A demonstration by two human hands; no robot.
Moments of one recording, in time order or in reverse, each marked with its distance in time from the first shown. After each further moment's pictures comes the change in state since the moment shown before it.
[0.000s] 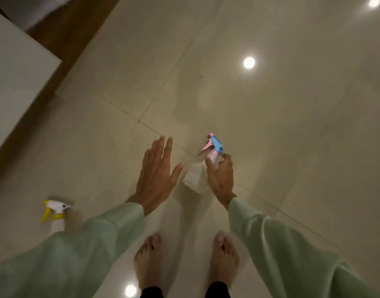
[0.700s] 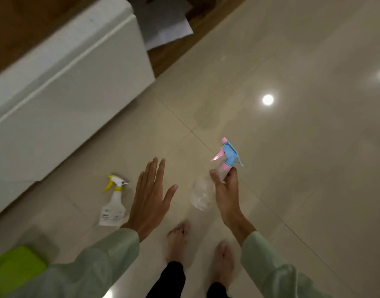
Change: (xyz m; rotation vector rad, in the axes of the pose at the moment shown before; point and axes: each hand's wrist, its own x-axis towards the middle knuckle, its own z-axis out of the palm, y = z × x) left_hand -0.180 -0.080 -0.135 -0.204 0.210 -0.159; right_hand -0.206 -0.104 0.009 0.416 -0.191 -0.241
